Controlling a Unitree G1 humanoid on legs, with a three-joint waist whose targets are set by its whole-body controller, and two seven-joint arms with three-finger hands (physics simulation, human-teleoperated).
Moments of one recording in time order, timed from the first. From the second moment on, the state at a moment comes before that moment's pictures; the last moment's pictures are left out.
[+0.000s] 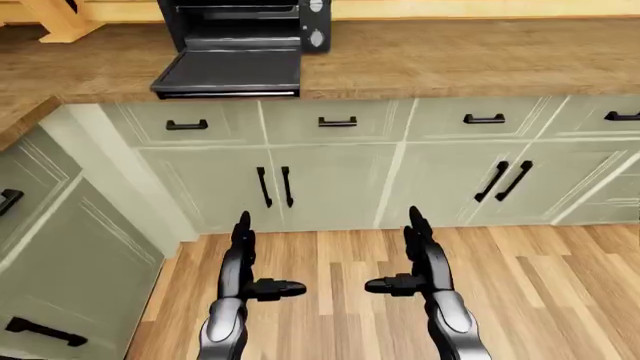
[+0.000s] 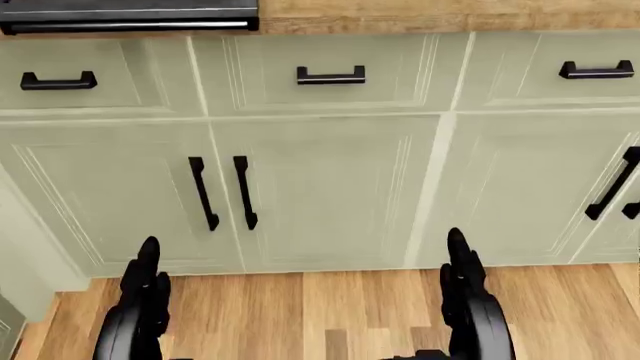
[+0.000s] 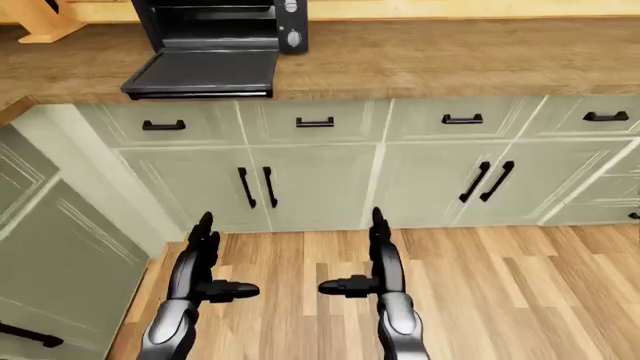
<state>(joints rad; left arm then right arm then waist) 0.03 0.02 0.04 0.09 -0.01 0.06 -0.04 0.03 -0.01 -0.04 0.09 0.01 0.06 0.04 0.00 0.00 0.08</state>
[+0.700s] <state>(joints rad) -0.14 0.08 0.14 -0.21 -0.11 0.27 0.01 -0.17 -0.10 -0.13 -0.08 0.09 0.25 0.06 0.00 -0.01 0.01</state>
